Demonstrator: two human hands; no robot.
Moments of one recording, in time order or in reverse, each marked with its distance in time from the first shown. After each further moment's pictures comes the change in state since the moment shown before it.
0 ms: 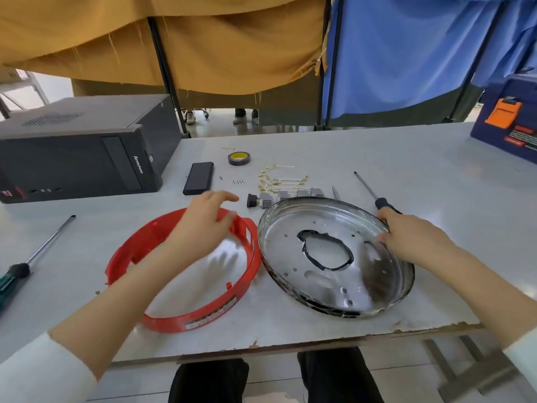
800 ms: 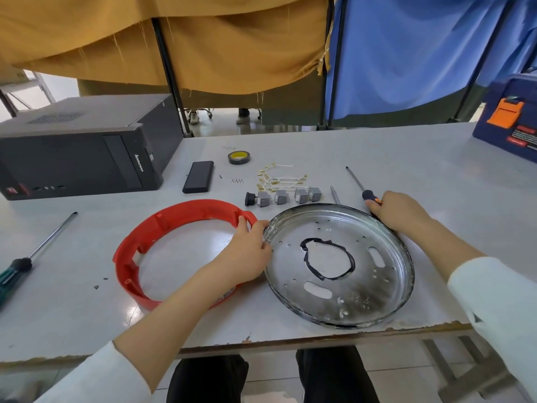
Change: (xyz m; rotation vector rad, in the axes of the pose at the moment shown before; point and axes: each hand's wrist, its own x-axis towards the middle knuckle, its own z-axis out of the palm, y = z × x) left_hand -0.025 0.056 0.050 -0.094 -0.382 -0.173; right_hand 0.074 0.013 0.009 0.185 0.089 0.061
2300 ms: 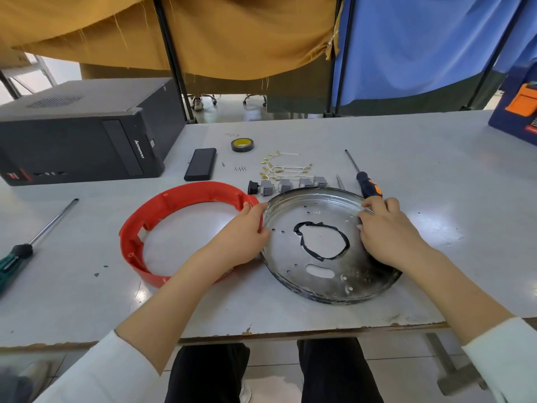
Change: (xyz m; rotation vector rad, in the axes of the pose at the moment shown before) left_hand 0.009 -0.007 -0.009 0.074 0.015 0.024; right_hand -0.075 -0.031 0.021 -0.418 0.081 -0.345
